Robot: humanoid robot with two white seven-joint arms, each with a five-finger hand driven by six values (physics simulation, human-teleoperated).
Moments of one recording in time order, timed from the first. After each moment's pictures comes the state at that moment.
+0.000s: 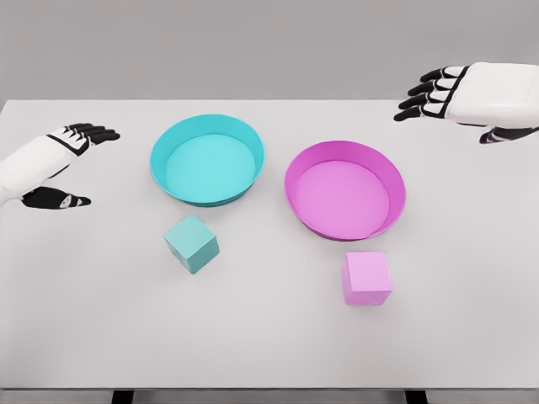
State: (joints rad) left arm -0.22 0.86 -0.25 -1.46 -0.31 -0.61 -0.15; right arm -0.93 -1.11 0.71 -1.68 0.27 -0.61 0.61
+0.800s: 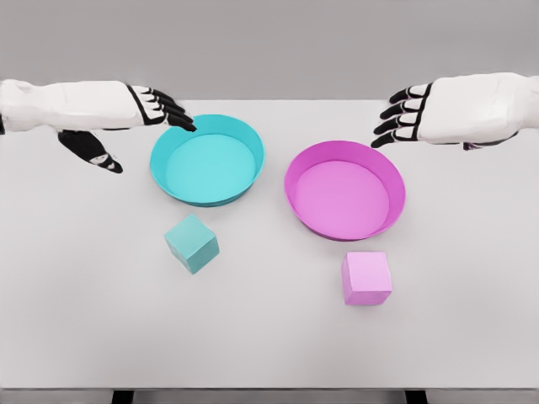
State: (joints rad) left arm -1.07 0.99 -0.99 -1.53 0.06 -0.61 -0.61; right arm -1.30 -1.13 1.15 -1.76 0.25 -0.61 0.61
